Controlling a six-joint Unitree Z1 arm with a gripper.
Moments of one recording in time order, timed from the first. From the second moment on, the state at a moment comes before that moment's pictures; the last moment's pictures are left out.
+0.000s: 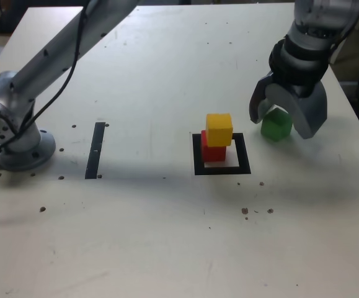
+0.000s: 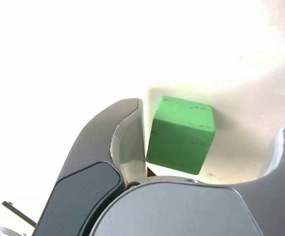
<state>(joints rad) 0.01 2.45 -2.25 1.49 0.22 0.66</state>
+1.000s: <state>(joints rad) 0.01 2.46 -2.27 1.50 0.22 0.63</state>
